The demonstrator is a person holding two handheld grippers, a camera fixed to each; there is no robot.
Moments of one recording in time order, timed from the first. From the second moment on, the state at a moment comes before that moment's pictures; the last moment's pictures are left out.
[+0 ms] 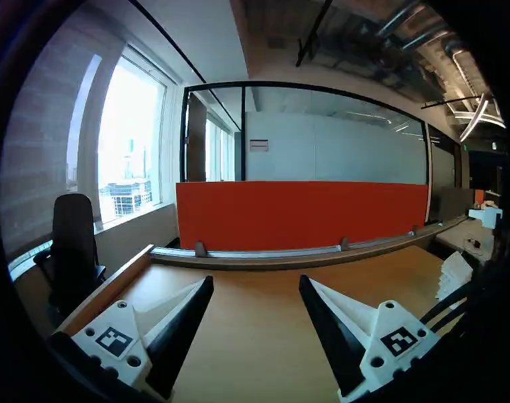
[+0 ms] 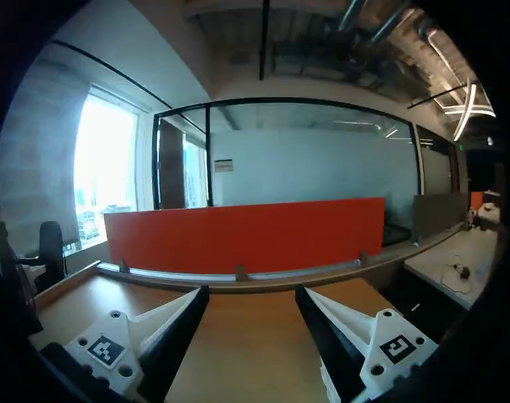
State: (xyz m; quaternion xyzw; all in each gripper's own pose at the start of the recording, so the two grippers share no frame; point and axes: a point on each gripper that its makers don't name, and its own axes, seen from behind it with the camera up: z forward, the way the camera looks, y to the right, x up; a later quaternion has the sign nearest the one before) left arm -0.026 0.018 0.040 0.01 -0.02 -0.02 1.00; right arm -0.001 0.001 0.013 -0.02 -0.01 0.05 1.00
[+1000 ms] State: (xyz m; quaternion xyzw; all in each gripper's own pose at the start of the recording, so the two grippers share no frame) left arm -0.093 0.026 0.038 0.00 0.02 -0.01 1.00; right arm -0.016 -0.038 -0.007 -0.01 -0.03 0.02 1.00
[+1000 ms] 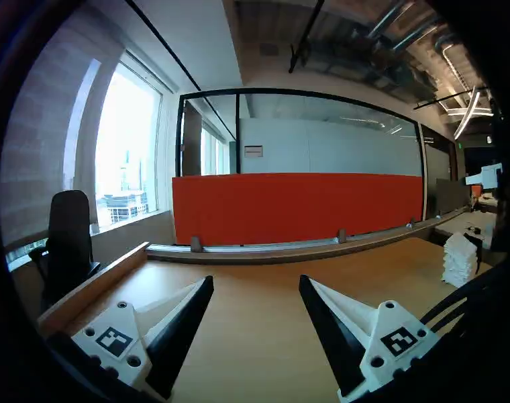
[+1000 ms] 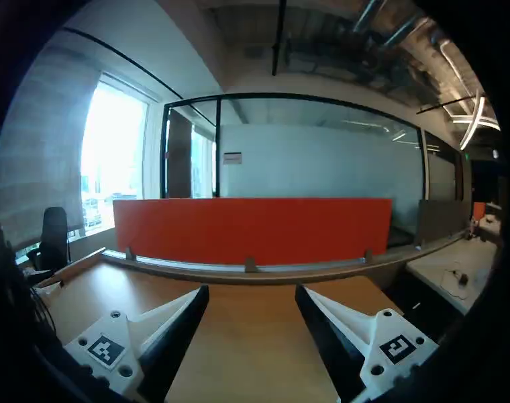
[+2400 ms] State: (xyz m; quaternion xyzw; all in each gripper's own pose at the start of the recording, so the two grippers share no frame) left arm -0.195 0.013 0.041 0.03 0.06 -0.04 1.00; right arm -0.057 -0.034 -0.014 -0.02 0.00 -0.01 1.00
